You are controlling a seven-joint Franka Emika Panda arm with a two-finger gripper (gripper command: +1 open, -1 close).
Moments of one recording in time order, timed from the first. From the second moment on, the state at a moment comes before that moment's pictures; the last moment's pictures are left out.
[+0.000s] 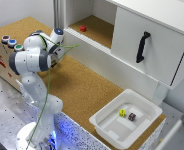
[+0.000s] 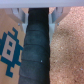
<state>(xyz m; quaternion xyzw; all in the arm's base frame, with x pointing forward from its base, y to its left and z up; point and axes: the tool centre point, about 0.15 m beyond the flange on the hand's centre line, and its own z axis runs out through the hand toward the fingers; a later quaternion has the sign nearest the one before) 0.346 0.347 0.295 -0.98 -0.03 -0.02 0.21</state>
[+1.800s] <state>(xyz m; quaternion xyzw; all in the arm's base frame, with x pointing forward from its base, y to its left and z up) 0.352 0.162 0.294 -0.98 0.07 -0.03 0.17</state>
